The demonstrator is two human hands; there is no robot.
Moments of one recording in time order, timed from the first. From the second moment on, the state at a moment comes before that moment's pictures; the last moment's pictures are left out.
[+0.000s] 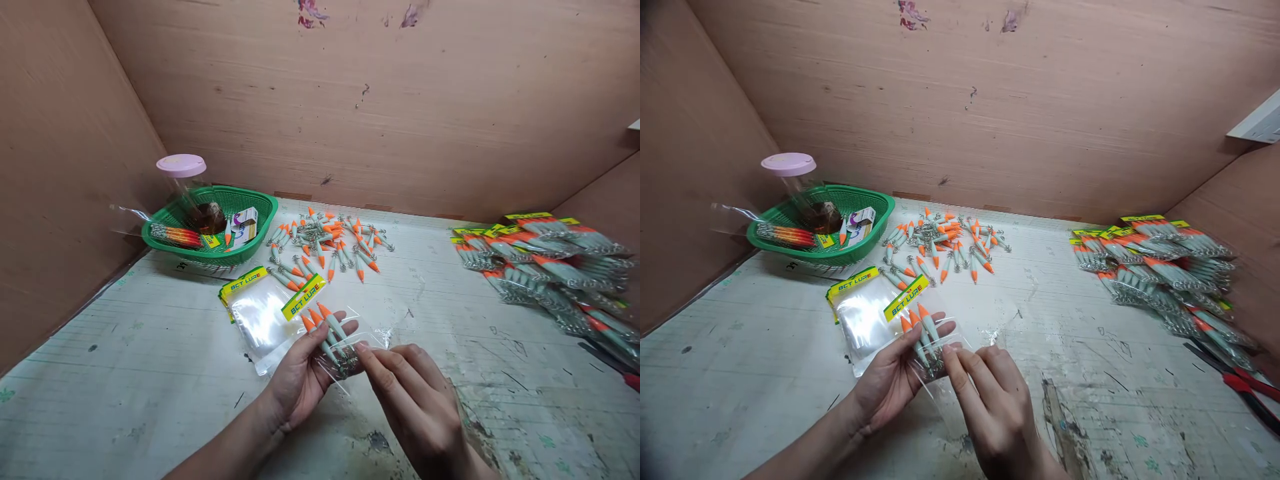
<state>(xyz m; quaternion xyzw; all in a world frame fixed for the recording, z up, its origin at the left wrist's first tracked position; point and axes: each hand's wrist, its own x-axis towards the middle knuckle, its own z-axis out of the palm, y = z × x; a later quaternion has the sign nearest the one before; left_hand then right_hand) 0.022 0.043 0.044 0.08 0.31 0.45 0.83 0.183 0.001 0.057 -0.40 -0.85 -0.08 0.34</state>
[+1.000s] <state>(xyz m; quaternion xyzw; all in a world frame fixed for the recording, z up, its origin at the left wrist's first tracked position) 0.020 0.048 0.040 0.07 0.36 0.45 0.81 0.237 0.182 0.011 -0.48 -0.86 -0.09 0.12</state>
